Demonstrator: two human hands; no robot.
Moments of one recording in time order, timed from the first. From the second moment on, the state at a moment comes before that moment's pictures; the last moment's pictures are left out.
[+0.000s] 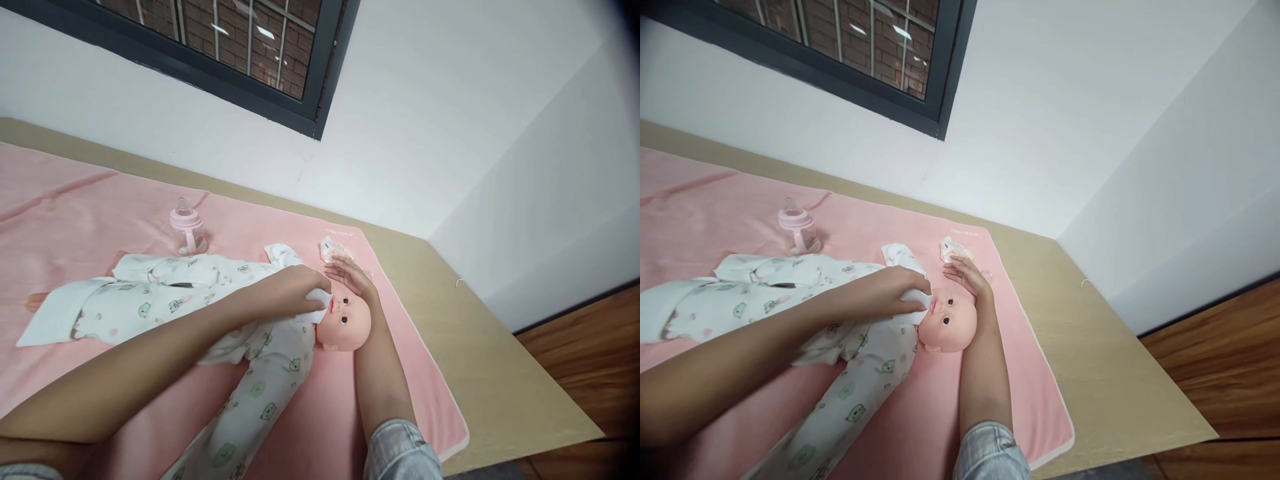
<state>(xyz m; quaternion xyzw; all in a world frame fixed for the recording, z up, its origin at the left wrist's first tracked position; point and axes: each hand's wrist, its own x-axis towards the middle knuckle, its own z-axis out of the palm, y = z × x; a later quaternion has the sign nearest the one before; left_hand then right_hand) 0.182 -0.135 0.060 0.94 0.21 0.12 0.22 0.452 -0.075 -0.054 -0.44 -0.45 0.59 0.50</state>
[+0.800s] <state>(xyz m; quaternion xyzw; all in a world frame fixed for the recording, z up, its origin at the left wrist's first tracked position) 0.187 -0.134 0.060 0.95 0.22 0.16 0.17 0.451 -0.075 -0.052 -0.44 -0.44 0.60 0.51</state>
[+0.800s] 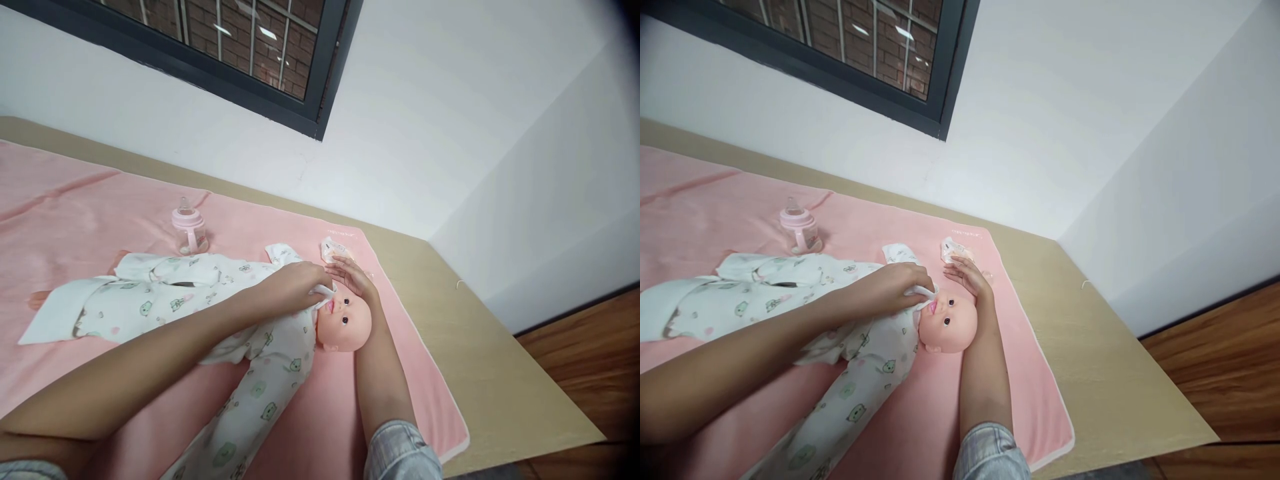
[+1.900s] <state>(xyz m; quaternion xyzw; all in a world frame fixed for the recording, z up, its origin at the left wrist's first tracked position) 0.193 -0.148 0.060 0.94 0.22 0.18 0.21 0.454 -0.072 -0.058 -0.44 -0.44 0.59 0.52</state>
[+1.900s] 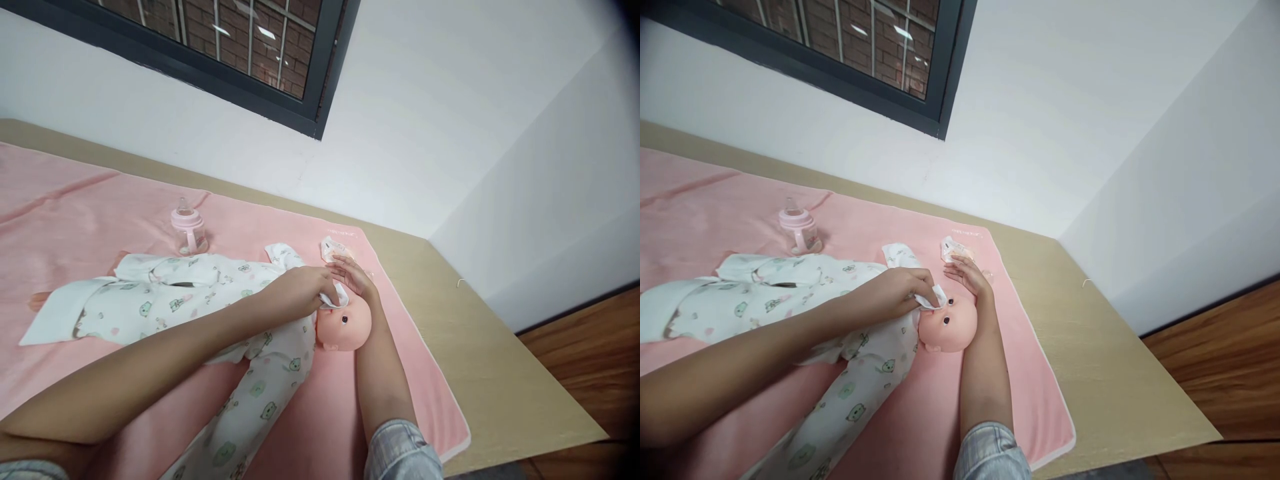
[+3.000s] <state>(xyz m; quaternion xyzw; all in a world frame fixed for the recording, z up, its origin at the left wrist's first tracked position) 0.178 -0.132 0.070 0.94 0.22 0.18 0.20 0.455 -0.070 -0.059 -0.44 -0.43 0.60 0.51</state>
